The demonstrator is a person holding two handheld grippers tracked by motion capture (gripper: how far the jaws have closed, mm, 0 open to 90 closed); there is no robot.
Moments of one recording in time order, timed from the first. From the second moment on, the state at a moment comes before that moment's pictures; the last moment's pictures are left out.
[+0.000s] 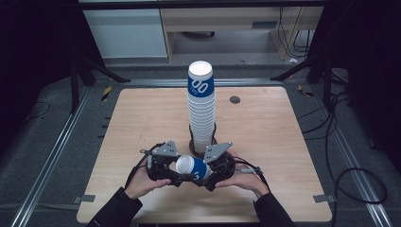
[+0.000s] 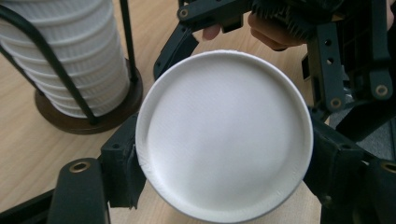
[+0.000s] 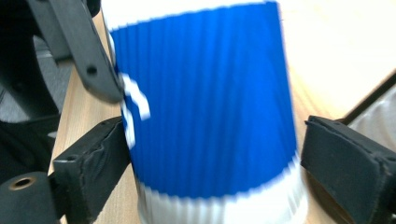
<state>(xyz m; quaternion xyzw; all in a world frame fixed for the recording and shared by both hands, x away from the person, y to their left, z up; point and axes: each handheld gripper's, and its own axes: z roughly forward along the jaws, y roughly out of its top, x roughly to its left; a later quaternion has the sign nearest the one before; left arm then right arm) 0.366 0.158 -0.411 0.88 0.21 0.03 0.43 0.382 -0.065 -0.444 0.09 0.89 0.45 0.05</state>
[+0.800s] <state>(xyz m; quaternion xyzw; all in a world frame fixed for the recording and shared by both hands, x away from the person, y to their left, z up) 0.369 0.179 -0.405 0.83 0.19 0.02 0.52 0.390 -0.089 -0.442 0.12 0.85 0.52 0.00</state>
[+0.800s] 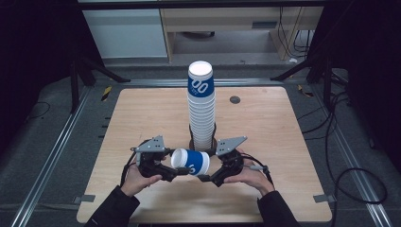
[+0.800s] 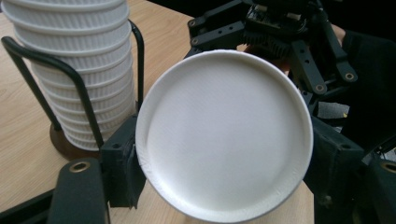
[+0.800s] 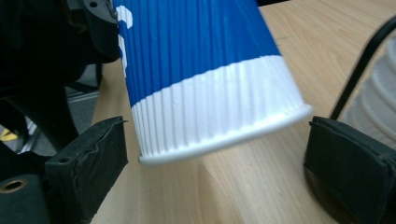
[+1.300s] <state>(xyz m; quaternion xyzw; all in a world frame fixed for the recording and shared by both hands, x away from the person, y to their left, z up) 0.365 0.170 -0.408 0.84 0.15 -0.02 0.52 0.386 -0.080 -0.448 0.08 0.85 0.53 -0.04</state>
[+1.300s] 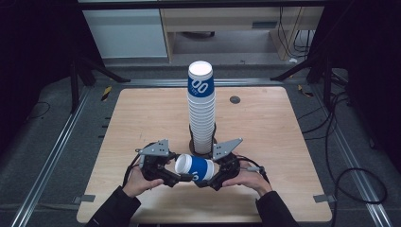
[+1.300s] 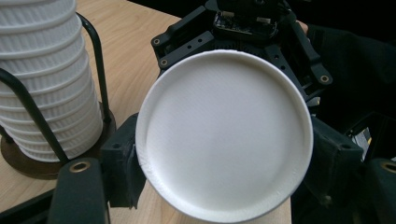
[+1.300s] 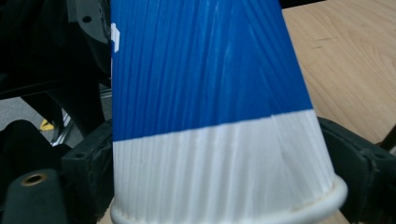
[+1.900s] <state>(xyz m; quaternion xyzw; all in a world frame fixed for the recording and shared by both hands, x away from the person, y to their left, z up) 0.373 0.178 -0.412 0.89 0.16 -0.01 0.43 0.383 -0.079 -0.452 0.06 0.90 0.43 0.02</state>
